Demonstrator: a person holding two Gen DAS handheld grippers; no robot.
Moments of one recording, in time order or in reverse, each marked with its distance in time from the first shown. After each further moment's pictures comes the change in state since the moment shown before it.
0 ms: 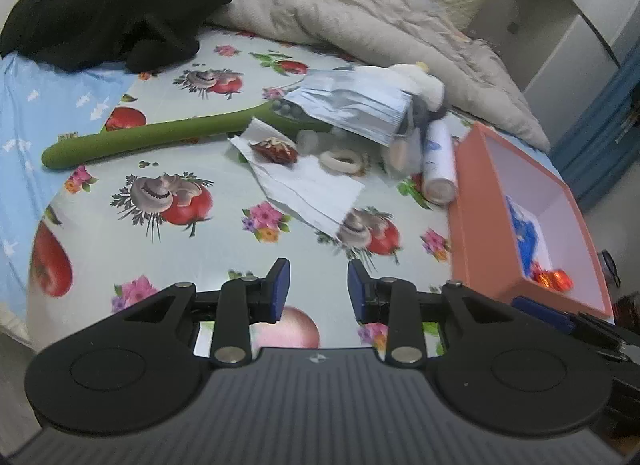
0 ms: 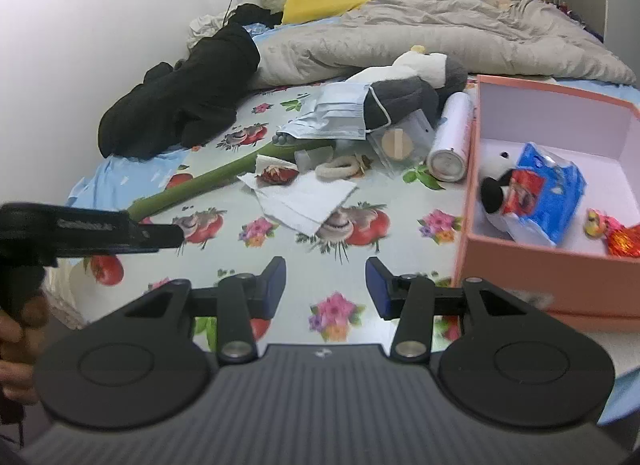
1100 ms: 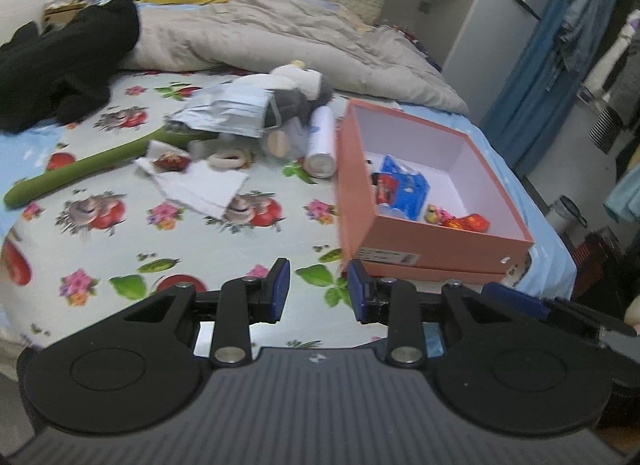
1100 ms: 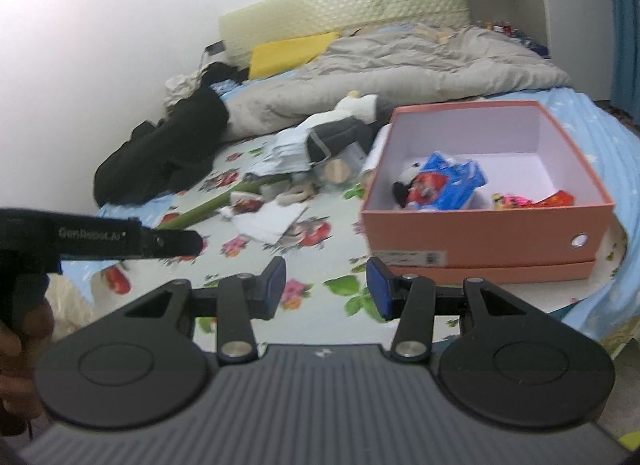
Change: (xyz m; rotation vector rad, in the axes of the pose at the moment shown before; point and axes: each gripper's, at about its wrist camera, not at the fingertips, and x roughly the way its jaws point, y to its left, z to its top) left arm -0.094 -0.114 -0.073 0.220 -0.054 -0.122; right arm -0.123 -0.038 -0.060 0.089 -0.155 -0.050
